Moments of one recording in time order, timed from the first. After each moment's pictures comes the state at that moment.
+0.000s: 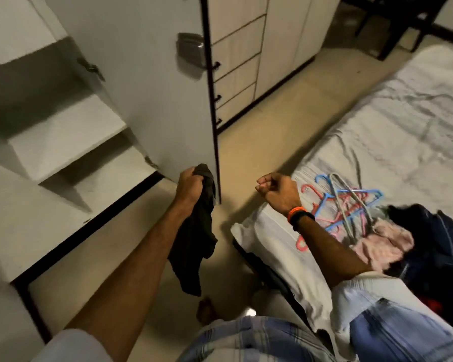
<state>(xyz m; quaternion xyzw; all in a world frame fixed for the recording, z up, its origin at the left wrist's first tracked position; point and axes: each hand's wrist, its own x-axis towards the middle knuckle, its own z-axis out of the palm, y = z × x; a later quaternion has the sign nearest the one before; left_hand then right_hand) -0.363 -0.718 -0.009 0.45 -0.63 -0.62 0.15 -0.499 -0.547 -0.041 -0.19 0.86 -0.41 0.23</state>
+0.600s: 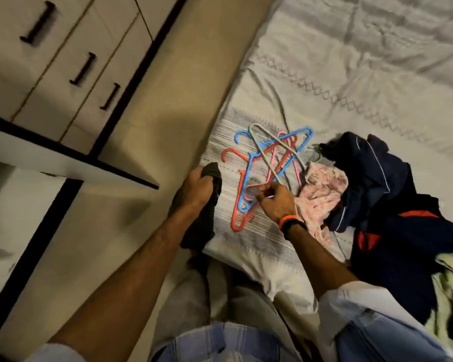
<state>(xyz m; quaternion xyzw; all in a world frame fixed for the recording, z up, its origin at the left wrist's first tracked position) -0.588 -0.523 -0.116 0.41 -0.71 -0.57 -0.11 -0.615 -0.336 -0.159 0.10 0.88 -0.38 0.25</state>
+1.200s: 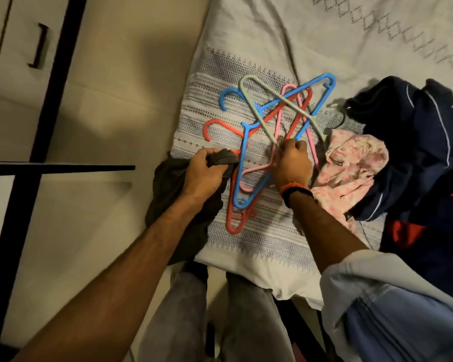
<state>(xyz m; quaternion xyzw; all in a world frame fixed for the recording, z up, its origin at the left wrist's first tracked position) -0.653 -0.500 -0.243 0.38 -0.71 -0.54 -0.23 -0.691 -0.326 -0.301 0.11 0.97 -0.15 0.18</state>
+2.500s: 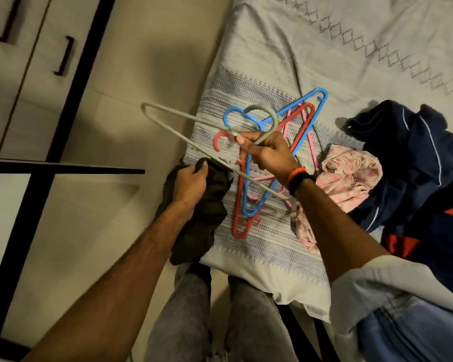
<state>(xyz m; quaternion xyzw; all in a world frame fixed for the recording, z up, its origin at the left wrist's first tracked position) -0.644 -0.532 -0.245 0.48 -0.64 -0.56 -0.20 -0.728 -0.370 -0.234 0.00 0.70 -0.63 0.33</state>
